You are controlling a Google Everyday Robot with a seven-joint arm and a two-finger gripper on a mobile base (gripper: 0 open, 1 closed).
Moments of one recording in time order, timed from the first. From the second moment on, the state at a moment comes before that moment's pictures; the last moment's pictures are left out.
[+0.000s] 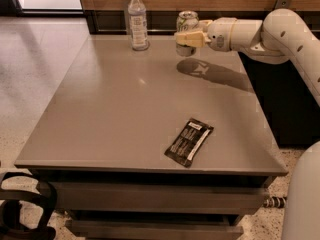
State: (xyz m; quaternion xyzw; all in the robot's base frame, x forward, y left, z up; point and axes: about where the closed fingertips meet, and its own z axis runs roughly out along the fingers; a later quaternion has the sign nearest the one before) arm 0.771 -0.097 0.926 -0.38 0.66 0.30 0.58
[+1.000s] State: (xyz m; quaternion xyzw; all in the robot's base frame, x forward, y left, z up) arm 0.803 -0.091 0.916 -0.36 0.67 0.28 0.58
